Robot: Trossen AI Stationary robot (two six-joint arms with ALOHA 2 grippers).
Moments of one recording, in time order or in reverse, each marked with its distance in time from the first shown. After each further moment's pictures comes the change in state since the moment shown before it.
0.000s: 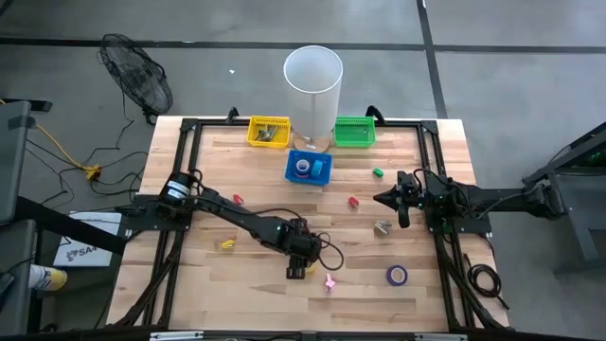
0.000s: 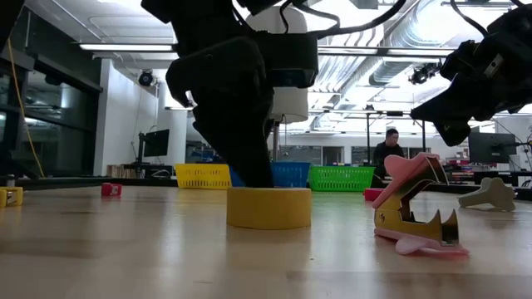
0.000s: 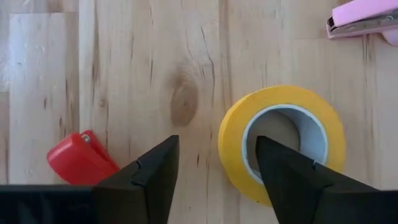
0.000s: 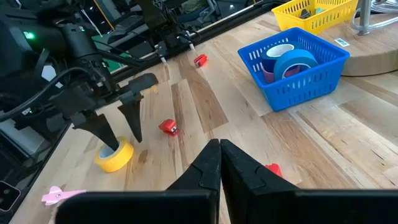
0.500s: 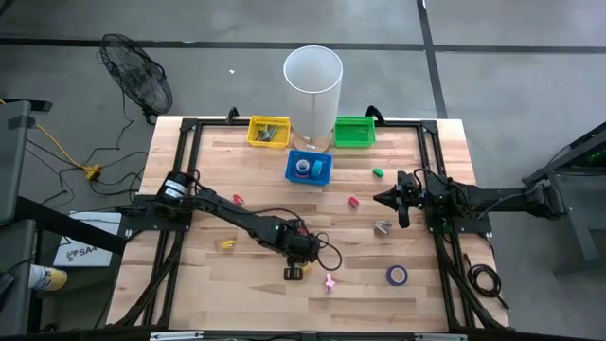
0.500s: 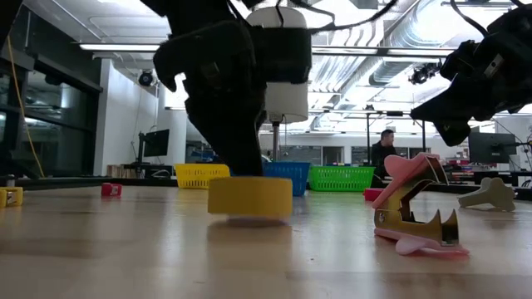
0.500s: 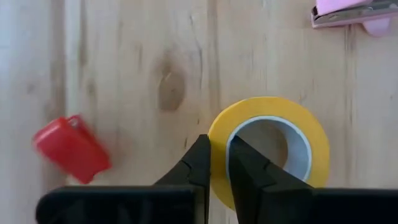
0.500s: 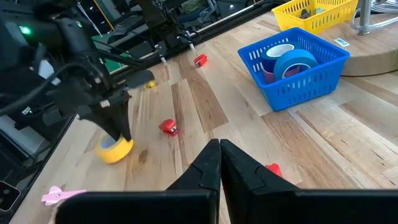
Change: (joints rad) left arm -0.007 -0.027 0.000 -0.042 0.025 -0.026; right arm 0.000 0.000 0.000 0.000 0.000 0.000
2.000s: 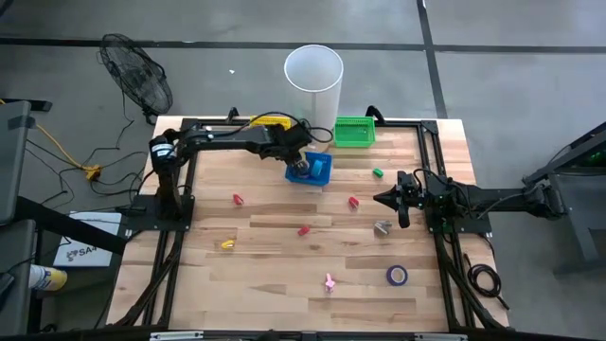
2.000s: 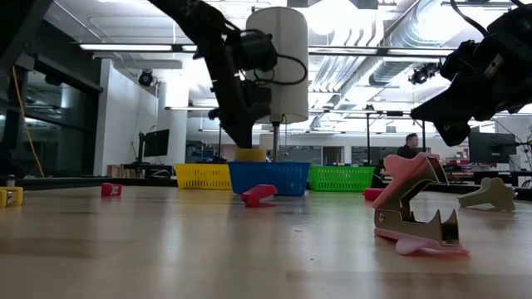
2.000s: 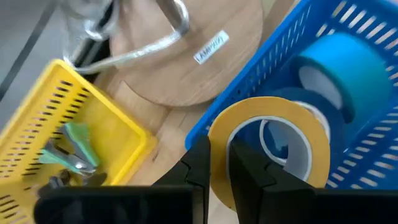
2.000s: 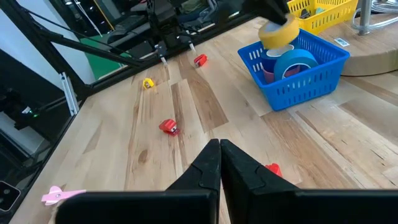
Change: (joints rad) left arm 0.682 -0.138 0.000 -0.082 -0.200 0.175; right arm 0.000 0.000 0.000 0.000 0.000 0.000
